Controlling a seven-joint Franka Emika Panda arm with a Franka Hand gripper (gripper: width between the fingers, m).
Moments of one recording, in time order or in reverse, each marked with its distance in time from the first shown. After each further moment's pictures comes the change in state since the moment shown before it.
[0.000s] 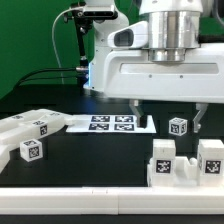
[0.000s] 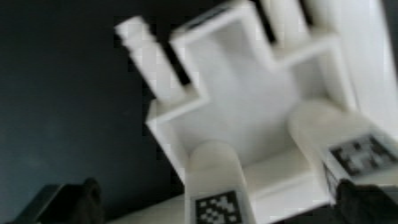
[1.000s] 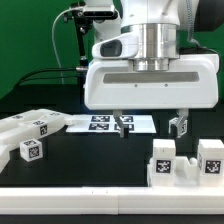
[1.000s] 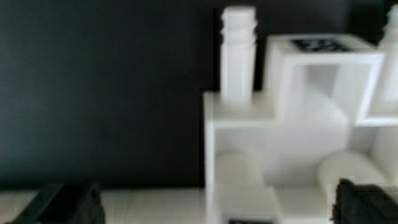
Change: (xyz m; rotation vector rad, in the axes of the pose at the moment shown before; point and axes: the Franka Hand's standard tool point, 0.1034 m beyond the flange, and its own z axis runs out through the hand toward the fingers) arm -0.001 0.028 0.016 -0.008 0.156 -0.207
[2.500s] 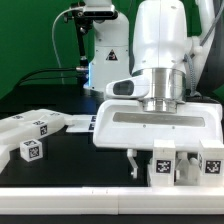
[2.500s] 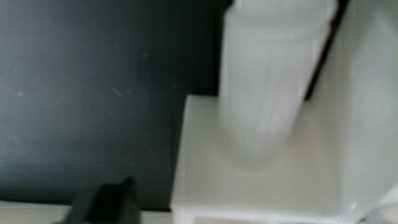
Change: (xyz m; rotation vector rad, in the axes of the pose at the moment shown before) arm 0.005 -0.016 0.063 -0.055 0.220 -0.040
